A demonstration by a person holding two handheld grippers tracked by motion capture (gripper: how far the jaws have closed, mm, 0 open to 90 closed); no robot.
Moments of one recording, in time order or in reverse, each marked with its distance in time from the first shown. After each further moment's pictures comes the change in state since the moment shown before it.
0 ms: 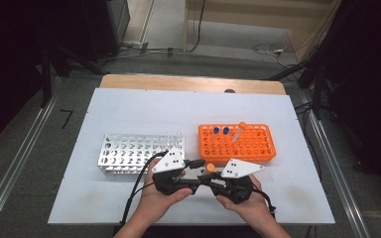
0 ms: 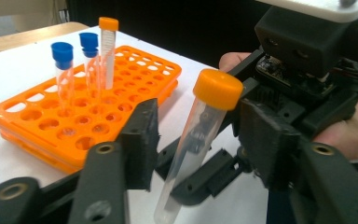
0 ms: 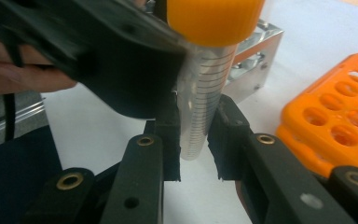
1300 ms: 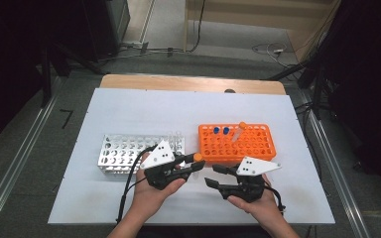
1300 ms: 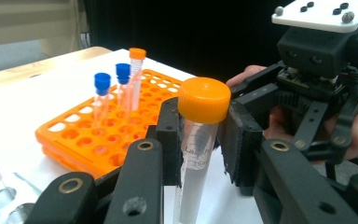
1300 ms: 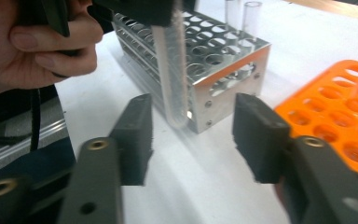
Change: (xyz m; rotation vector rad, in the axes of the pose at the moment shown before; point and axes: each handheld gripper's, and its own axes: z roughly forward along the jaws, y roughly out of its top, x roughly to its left) left arm 0.012 0.010 -0.021 -0.085 0.069 0.014; right arm -0.019 -0.008 -0.025 -0.086 0.055 0.054
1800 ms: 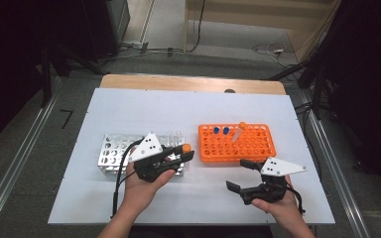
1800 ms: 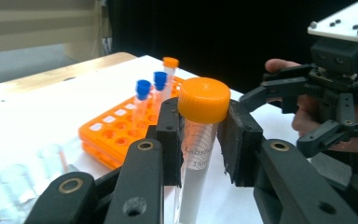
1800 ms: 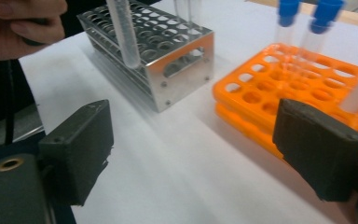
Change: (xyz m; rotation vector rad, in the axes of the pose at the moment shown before) left arm 0.019 0.006 -0.018 -0.028 0.076 -0.020; right arm -0.025 -0.018 -0.041 -0.017 -0.089 0.032
